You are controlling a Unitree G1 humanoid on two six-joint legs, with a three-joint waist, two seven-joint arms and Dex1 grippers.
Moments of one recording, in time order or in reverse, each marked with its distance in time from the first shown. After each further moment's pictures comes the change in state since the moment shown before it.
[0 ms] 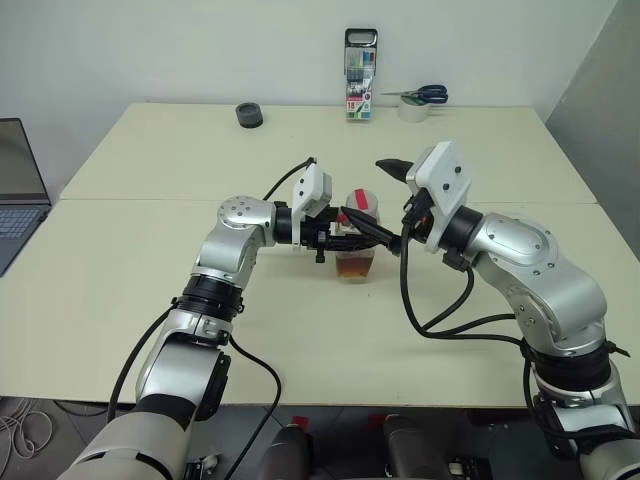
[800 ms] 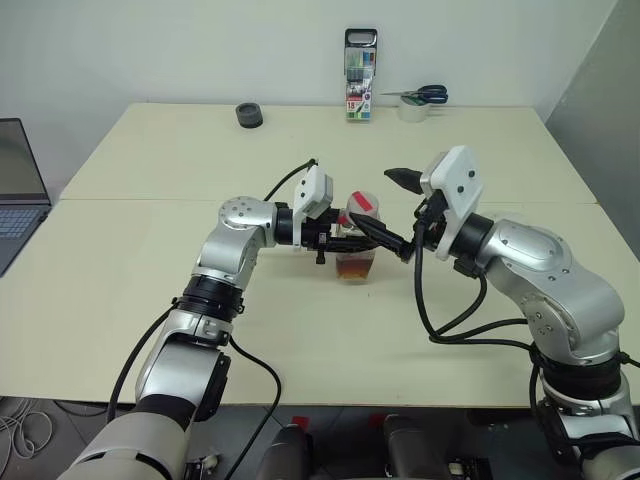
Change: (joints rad) left arm 0.003 0.002 -0.009 -0.004 0.002 0.000 -0.001; right arm 0.044 -0.008 -0.067 -0.054 0.079 0.088 -0.004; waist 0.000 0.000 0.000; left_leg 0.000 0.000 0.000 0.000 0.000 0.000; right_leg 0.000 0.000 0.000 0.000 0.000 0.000
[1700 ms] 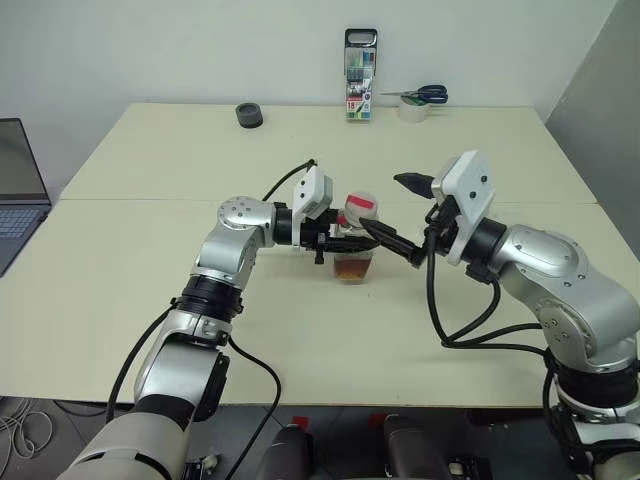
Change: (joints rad) left arm 0.000 0.007 0.001 0.001 0.013 0.000 0.002; right arm 0.034 -0.058 -0.028 -0.034 0.034 0.010 0.001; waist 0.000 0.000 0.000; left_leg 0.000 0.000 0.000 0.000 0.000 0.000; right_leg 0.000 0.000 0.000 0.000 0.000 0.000
